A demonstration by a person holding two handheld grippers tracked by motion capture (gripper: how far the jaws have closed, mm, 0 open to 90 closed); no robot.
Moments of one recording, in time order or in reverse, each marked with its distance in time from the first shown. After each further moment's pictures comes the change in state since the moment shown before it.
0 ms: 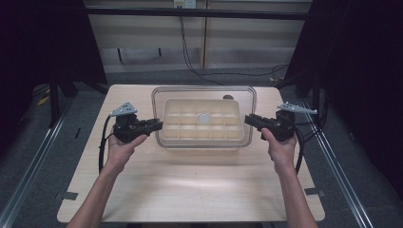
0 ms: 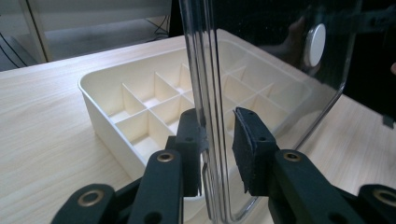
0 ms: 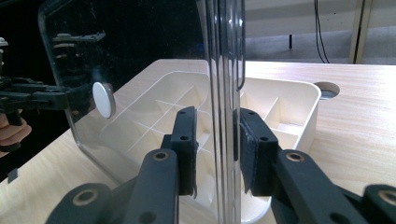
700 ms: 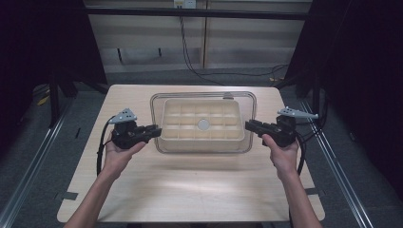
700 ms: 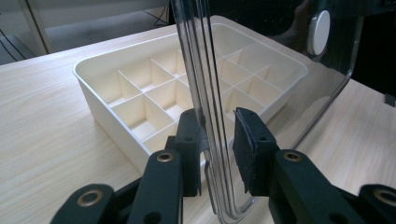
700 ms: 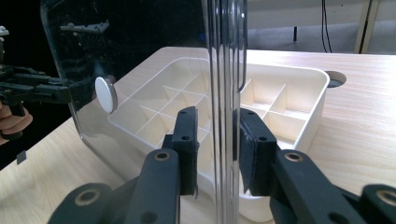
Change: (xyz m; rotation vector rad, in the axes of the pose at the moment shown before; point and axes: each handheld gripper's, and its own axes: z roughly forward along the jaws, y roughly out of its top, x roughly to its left) left arm -0.010 -0.010 -0.010 0.032 0.000 0.035; right arm 0.011 -0.008 -0.010 0.031 0.006 -0.023
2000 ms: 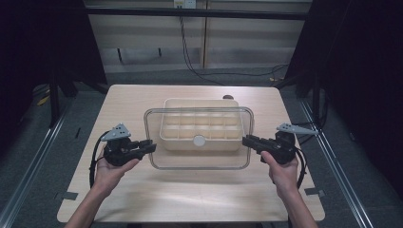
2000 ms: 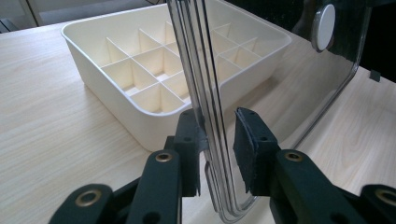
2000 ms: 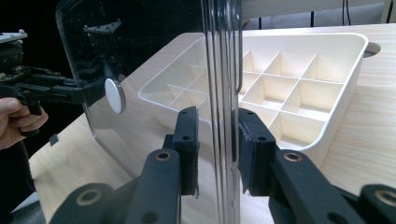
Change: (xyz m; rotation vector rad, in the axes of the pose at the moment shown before) left arm -0.023 -0.028 -0.027 0.051 -0.001 0.007; right arm 0.027 -0.031 -0.018 0.028 0.047 0.036
